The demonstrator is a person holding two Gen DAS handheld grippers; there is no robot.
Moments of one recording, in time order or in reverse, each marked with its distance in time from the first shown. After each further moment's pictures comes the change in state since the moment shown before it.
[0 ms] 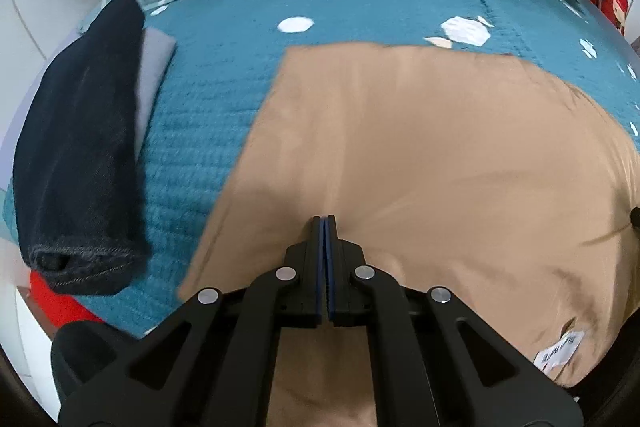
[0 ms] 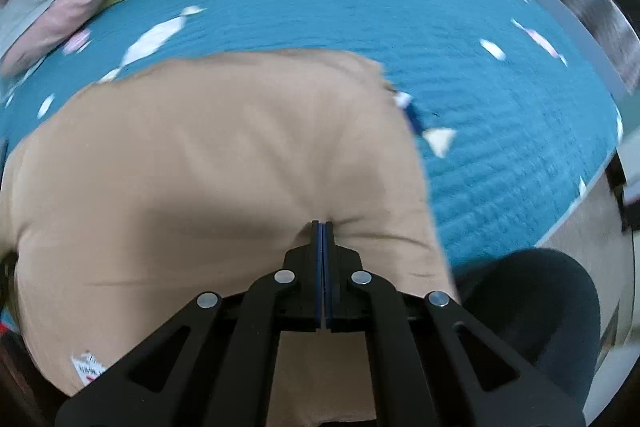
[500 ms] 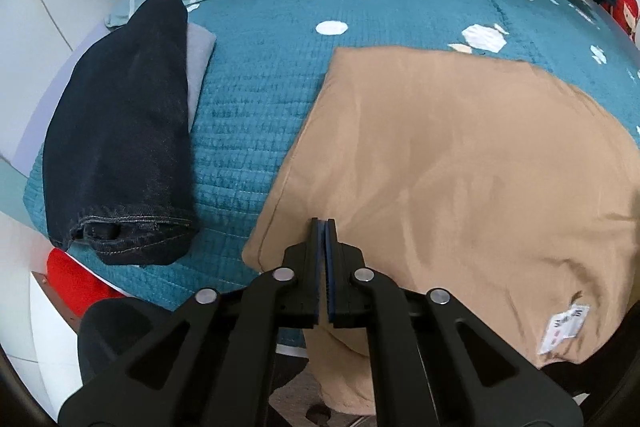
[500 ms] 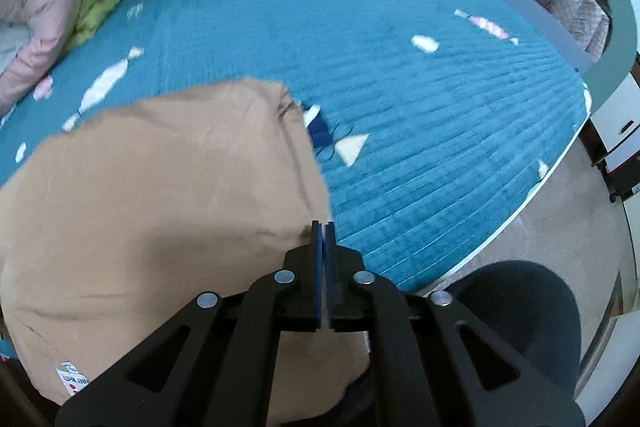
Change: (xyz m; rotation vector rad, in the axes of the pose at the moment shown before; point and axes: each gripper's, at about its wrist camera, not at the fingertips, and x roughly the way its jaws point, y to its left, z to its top) left arm -0.033 0.019 -0.014 -0.025 -0.014 0.041; right arm -0.022 -0.051 0.000 0.086 -0.096 -0.037
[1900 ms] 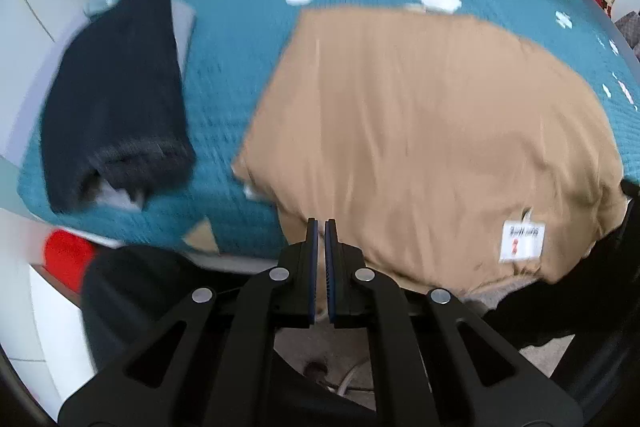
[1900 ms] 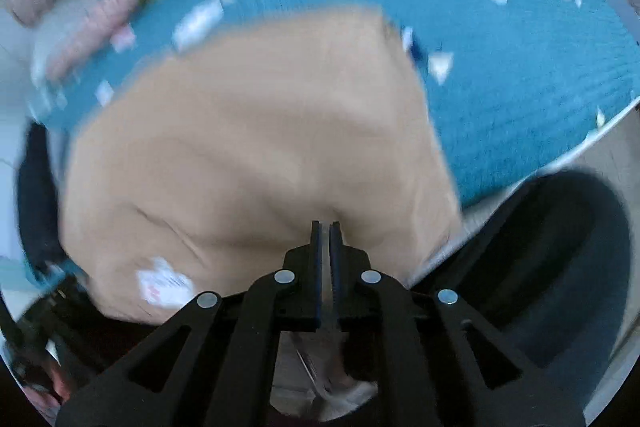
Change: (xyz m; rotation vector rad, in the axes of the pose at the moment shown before) left arm -0.042 0.000 -0.032 0.063 0.082 -0.086; right arm -0.057 0.031 -0.011 -0.040 0.122 0.318
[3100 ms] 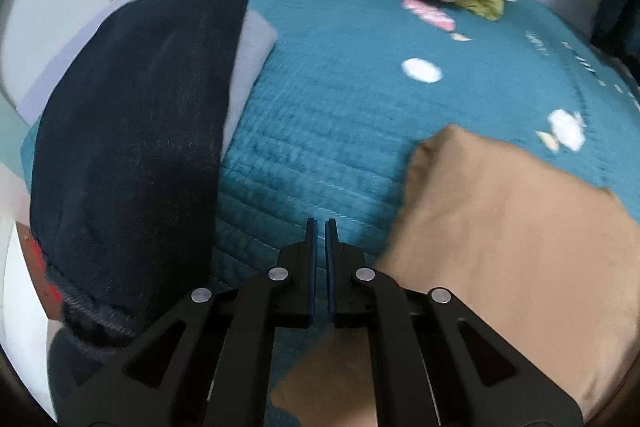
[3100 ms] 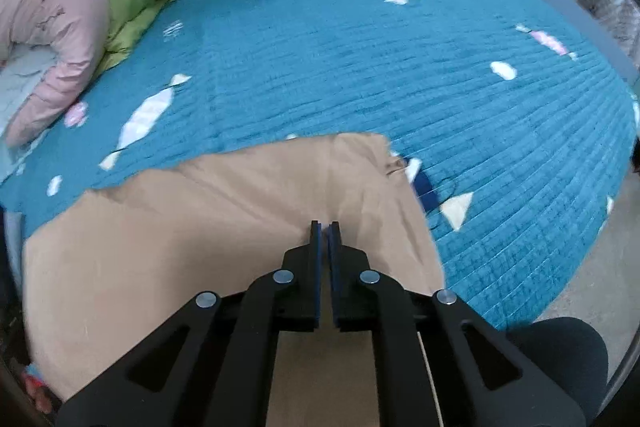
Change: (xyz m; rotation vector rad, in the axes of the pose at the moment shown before) left arm 0.081 0.058 0.087 -0.319 -0.126 0.140; right arm 0.081 -0.018 0.072 0.045 -0.092 -0.075
